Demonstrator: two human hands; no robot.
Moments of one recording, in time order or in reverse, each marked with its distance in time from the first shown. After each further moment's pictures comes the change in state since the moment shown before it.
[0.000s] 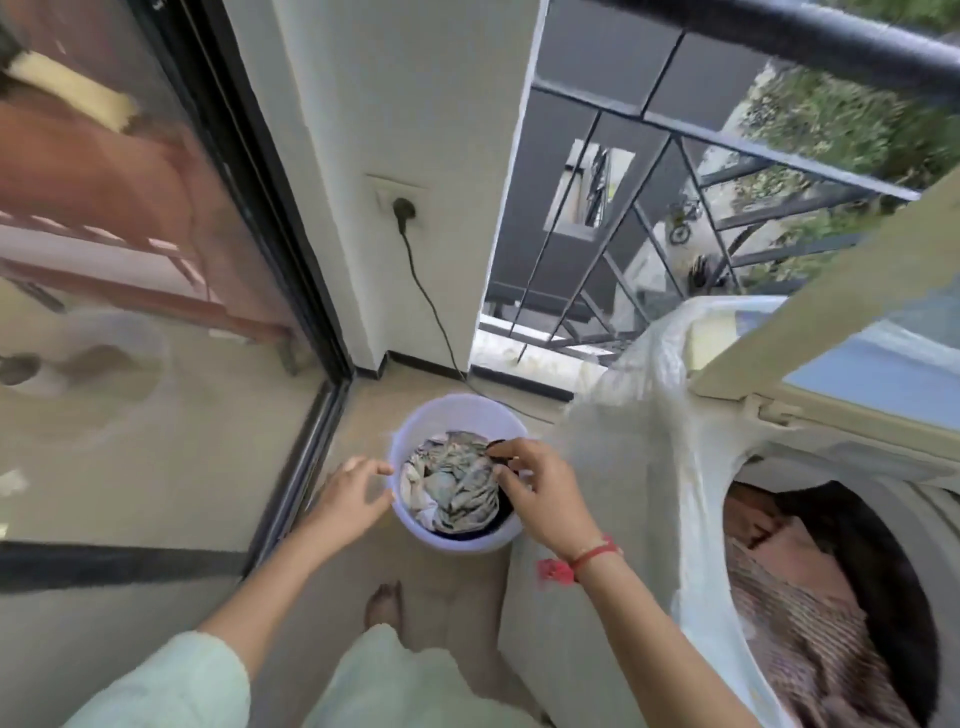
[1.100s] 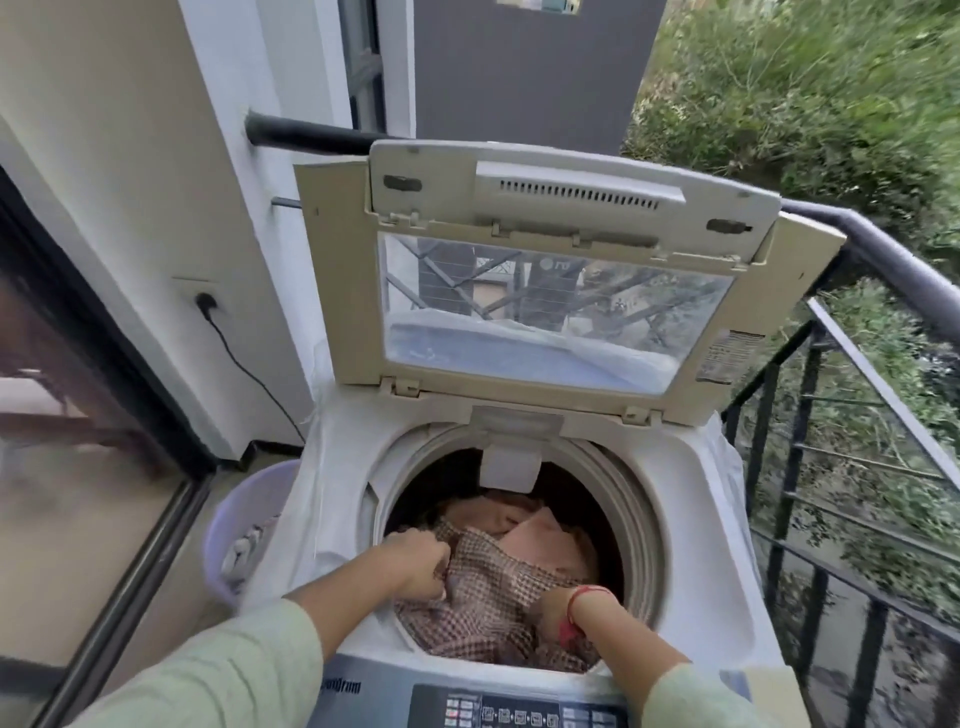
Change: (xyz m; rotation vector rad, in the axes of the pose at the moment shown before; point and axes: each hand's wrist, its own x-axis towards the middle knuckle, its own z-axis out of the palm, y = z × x) left_hand -0.100 0.388 0.254 0.781 -0.502 0.366; right_hand -0.178 0.253 -0.287 -0.554 -0.039 0.544
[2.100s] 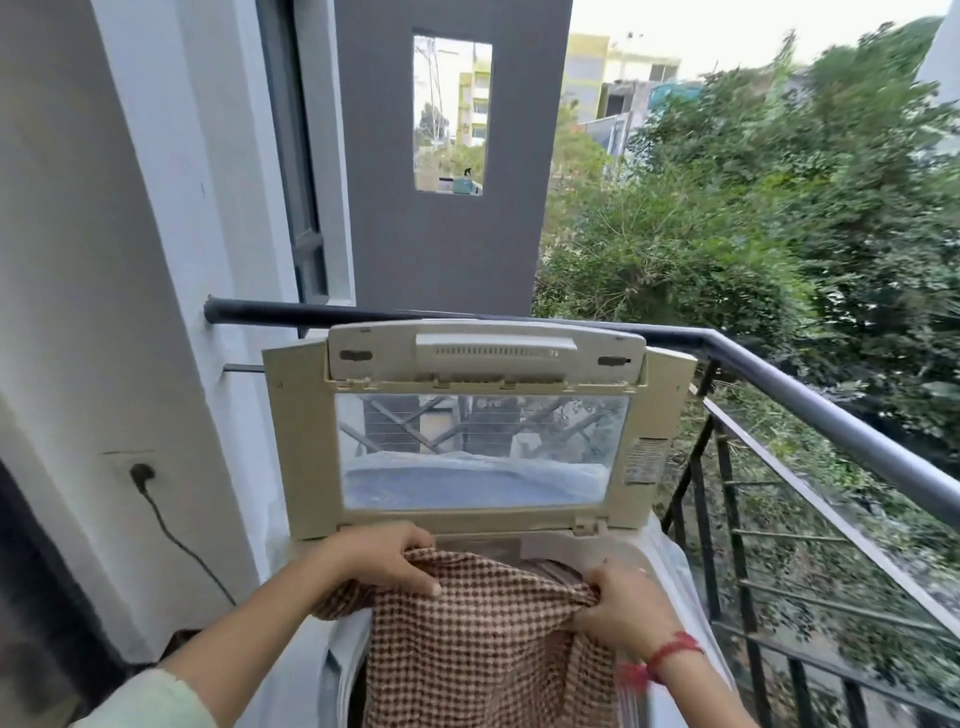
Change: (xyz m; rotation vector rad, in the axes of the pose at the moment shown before) left_hand -0.056 -0.012 -0.164 -0.246 0.268 0.224; right_hand -0.066 0.052 -0.128 0.087 0.313 -0.165
